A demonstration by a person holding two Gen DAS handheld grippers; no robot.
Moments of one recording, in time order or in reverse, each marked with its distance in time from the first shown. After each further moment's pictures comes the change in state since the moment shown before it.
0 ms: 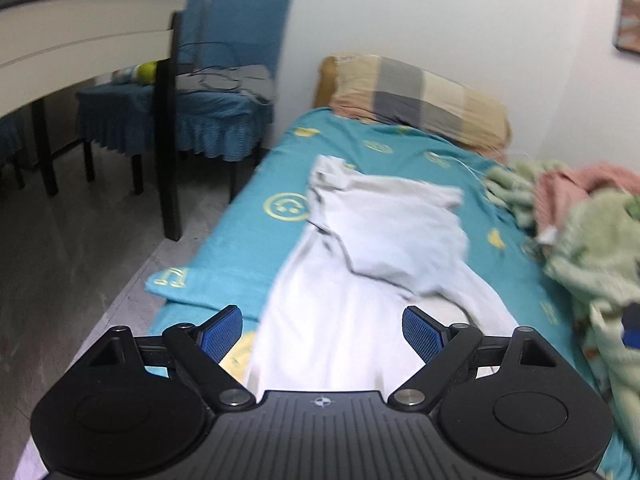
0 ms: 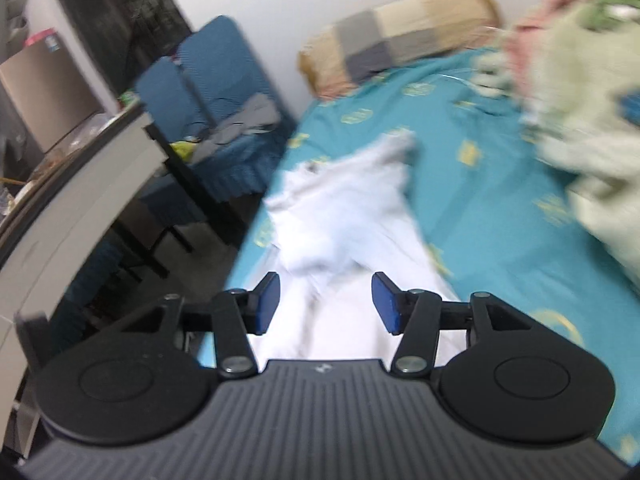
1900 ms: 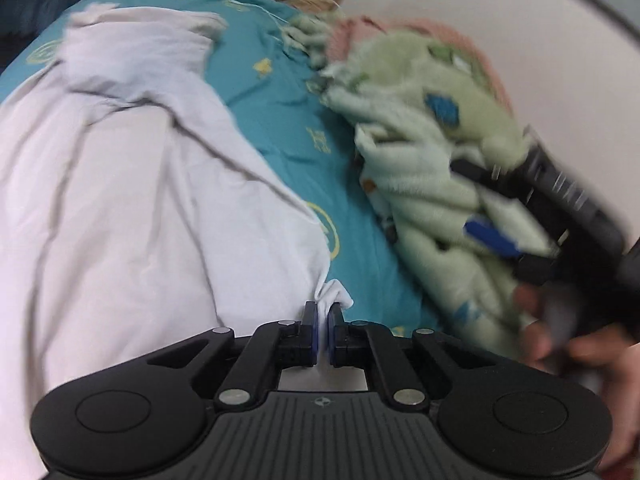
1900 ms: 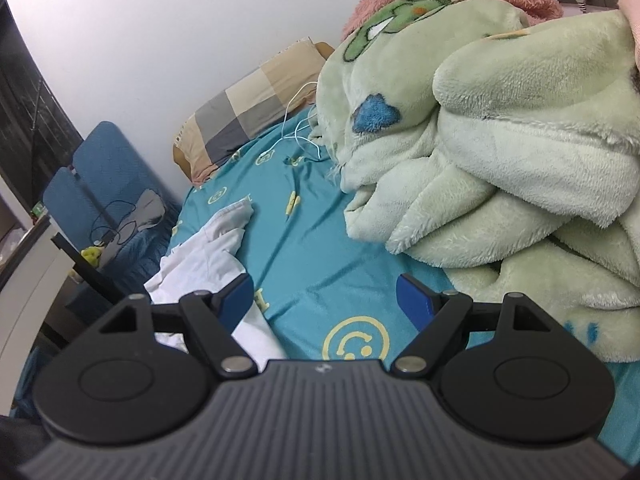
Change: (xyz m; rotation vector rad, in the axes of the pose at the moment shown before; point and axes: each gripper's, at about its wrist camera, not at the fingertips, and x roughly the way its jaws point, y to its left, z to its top) left arm -0.015 -0.125 -0.082 -0.043 0.407 -0.533; right arm -0.081 -0.126 -0.034 0.247 -0.224 -0.233
